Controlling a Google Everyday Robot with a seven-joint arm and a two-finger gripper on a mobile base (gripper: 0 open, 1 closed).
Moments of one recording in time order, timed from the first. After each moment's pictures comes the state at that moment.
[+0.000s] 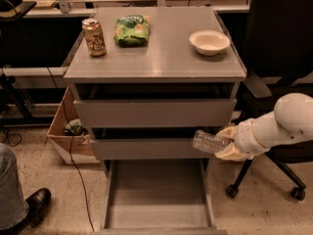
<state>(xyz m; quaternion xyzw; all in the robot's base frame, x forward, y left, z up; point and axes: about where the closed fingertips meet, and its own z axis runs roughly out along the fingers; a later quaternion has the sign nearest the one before) 0.520 -0.216 0.665 -0.64 0.71 0.09 0.27</state>
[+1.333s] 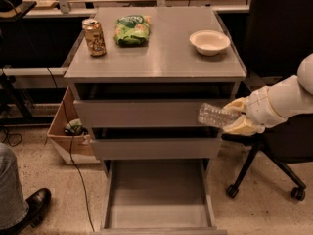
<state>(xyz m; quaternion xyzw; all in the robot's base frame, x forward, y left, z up) 0.539 -0.223 0.772 -0.66 0.69 0.06 0.29</state>
